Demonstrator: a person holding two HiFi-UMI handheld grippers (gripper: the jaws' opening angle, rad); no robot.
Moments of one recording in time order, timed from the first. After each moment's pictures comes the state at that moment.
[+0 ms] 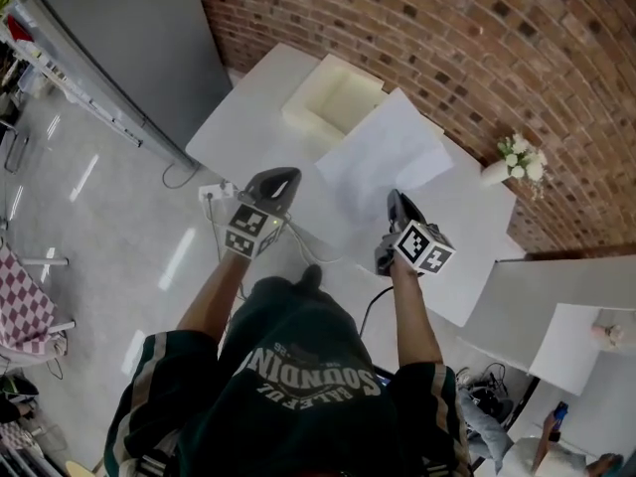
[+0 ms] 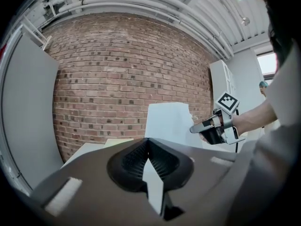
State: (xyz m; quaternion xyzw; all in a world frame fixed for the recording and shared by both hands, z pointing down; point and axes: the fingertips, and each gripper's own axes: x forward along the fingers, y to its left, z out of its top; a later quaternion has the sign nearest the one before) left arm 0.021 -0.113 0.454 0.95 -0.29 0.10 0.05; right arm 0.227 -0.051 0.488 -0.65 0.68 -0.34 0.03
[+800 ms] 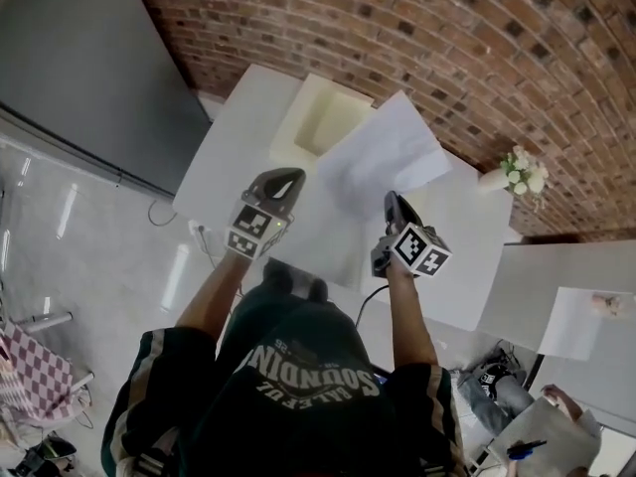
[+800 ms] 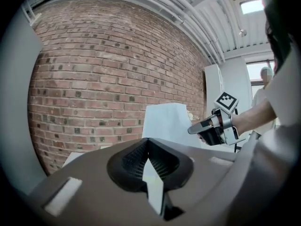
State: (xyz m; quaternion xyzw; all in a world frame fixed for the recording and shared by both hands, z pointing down) left arm 0.053 -0.274 0.471 0.98 -0.19 0.10 0.05; right arm 0.232 -0.180 0.501 -0.71 0.61 -0.35 0.05
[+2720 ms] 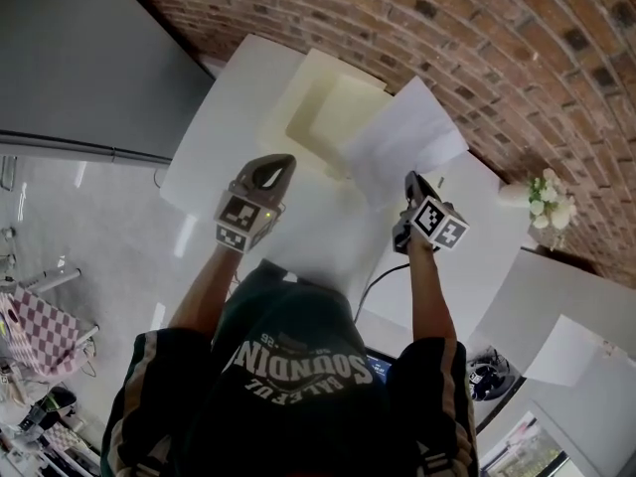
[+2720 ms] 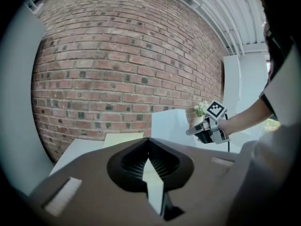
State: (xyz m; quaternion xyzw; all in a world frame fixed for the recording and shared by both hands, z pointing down) left arm 0.108 -0.335 0.527 0.95 -0.25 0.17 0.10; right arm 0.366 -0.258 0.614 -0.68 0.60 -0.43 -0.03
